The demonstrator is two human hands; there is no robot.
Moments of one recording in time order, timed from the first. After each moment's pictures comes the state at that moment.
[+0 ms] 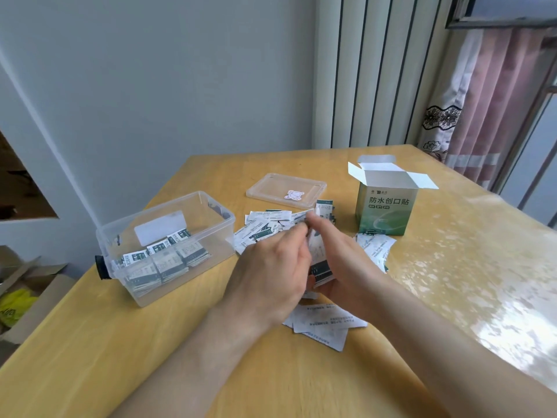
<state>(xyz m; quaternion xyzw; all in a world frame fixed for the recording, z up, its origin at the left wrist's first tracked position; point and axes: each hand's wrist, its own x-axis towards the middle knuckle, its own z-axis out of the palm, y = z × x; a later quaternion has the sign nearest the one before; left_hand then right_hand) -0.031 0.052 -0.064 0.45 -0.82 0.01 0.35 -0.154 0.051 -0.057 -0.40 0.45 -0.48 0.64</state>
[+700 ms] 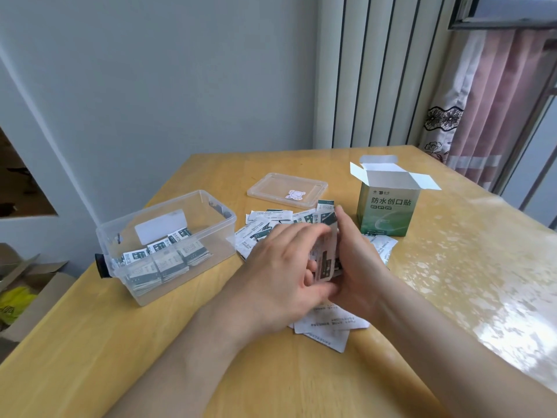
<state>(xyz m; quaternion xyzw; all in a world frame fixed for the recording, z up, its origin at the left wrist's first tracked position) -0.027 0.055 -0.056 0.40 -0.87 -0.08 0.27 -0.159 0.050 -0.054 -0.25 0.41 -0.52 0.70</state>
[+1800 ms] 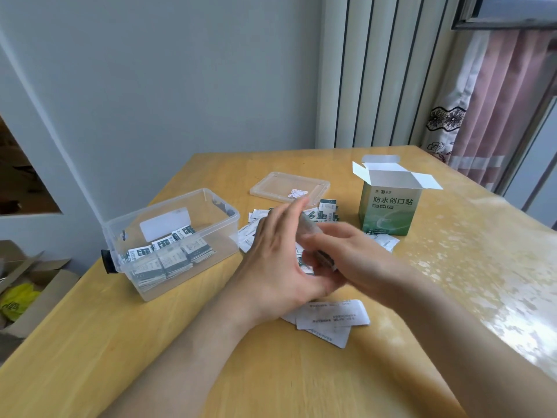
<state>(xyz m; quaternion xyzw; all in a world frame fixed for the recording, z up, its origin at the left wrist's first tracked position) -0.027 0.052 -0.061 0.44 -0.81 -0.19 0.35 -0.172 0.050 -0.049 -0.60 0.47 -0.39 0.52</state>
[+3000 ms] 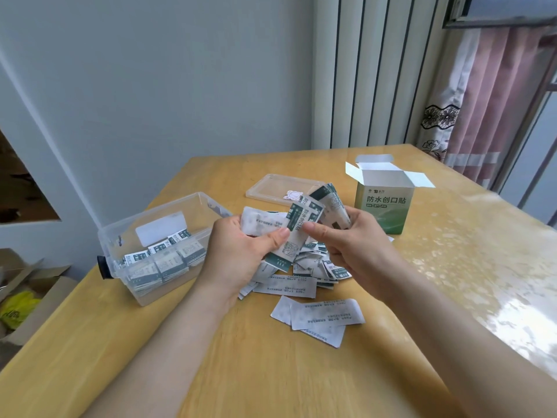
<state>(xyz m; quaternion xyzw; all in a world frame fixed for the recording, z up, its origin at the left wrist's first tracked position) -0.013 0.038 -0.049 0.47 -0.56 -0.44 0.52 -0.186 0.038 -0.058 -0.53 0.42 -0.54 0.50</state>
